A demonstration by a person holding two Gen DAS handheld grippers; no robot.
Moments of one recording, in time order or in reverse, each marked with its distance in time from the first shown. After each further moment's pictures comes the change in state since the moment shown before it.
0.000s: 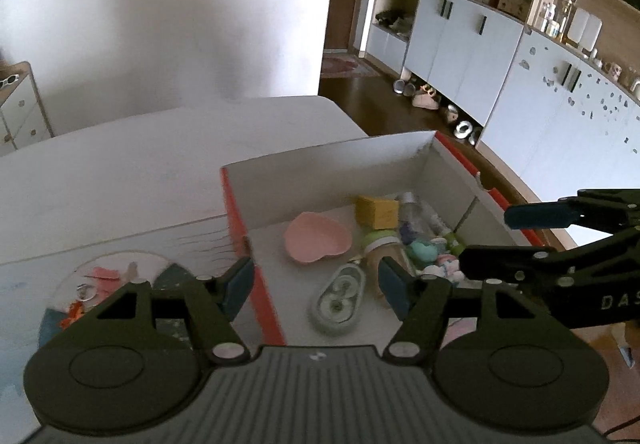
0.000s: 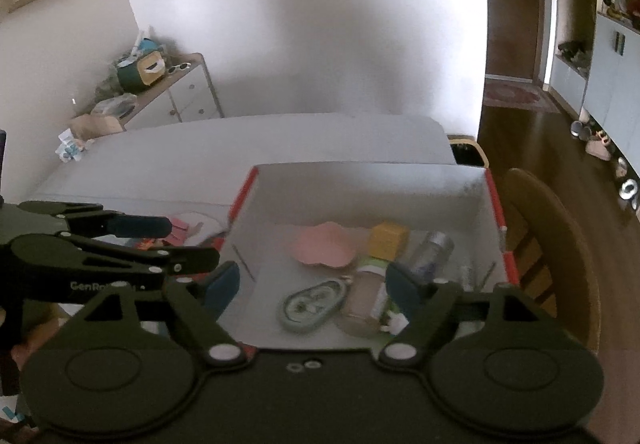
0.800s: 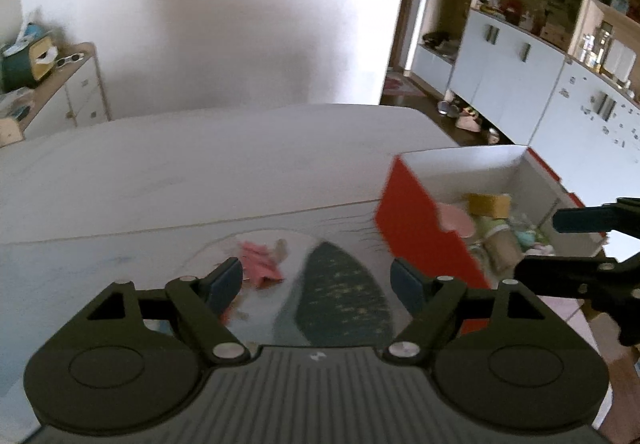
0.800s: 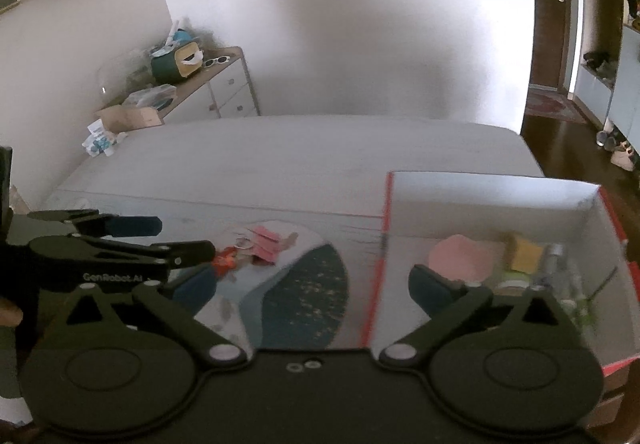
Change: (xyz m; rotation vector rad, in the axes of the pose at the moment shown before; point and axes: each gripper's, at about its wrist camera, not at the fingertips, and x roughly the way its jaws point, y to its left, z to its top) left arm -0.046 0.151 -0.041 -0.082 -0.049 0.085; right arm 0.047 0.135 0.009 -0.018 -0.001 0.034
